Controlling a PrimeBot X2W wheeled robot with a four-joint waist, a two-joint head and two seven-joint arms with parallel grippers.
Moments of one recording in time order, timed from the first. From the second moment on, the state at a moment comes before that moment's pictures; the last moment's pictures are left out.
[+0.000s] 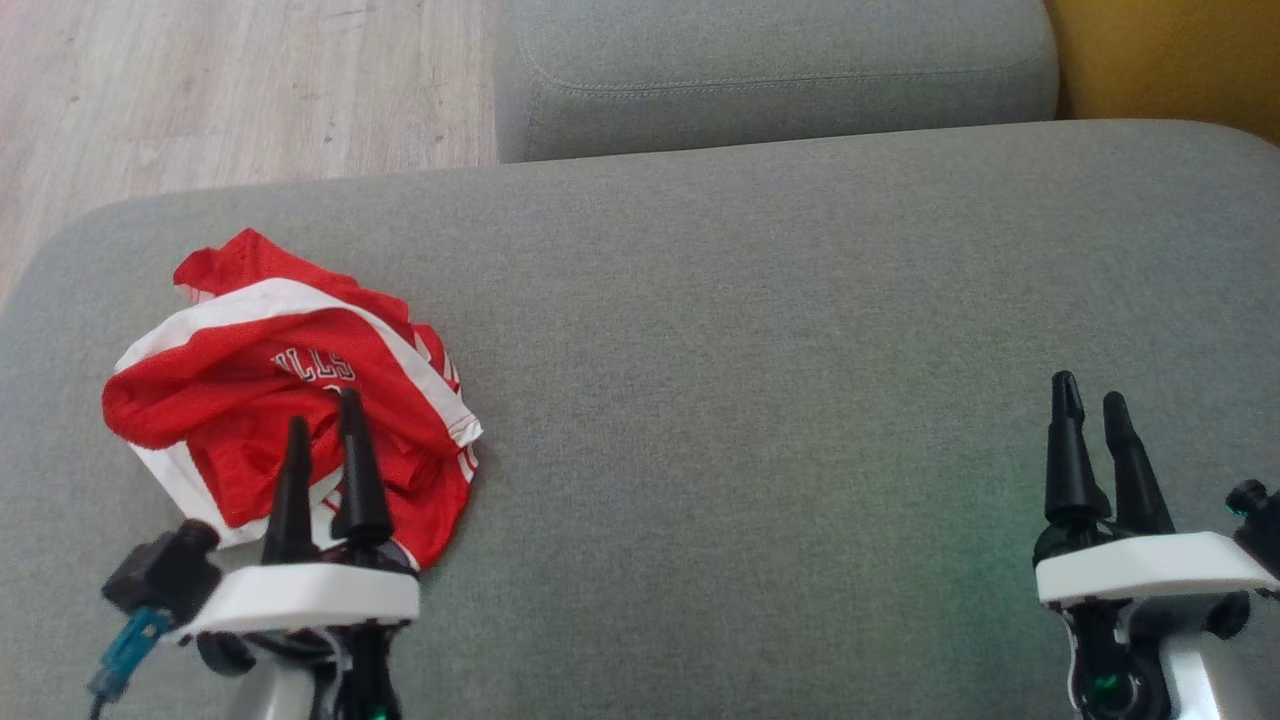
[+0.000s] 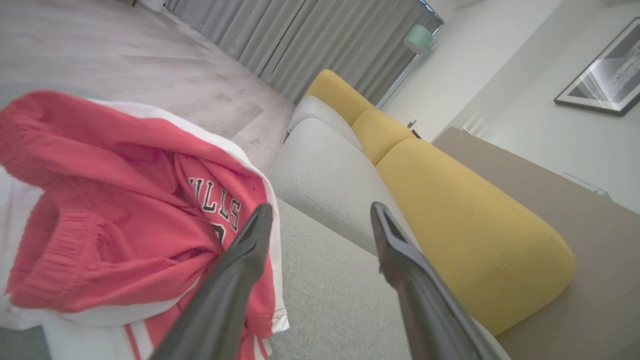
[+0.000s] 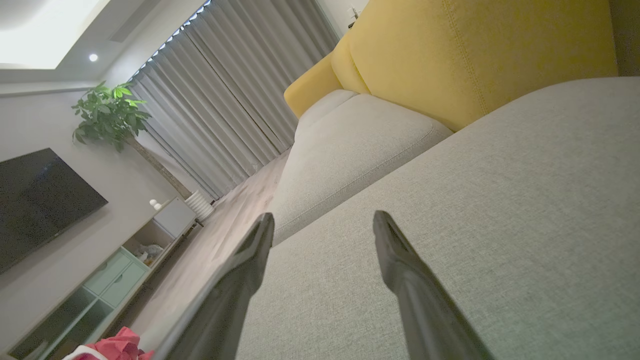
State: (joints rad) left arm -0.04 0.04 -0.12 0.08 -0.75 -0.04 -0.09; right arm -0.01 -0.04 -0.03 0.14 0.65 0.13 -0.08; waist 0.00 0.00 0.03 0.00
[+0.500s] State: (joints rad) left arm -0.08 0.12 -0.30 0.12 -0.47 0.05 -0.13; right arm -0.01 -0.04 -0.01 0.12 0.39 0.13 -0.13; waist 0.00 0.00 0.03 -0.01
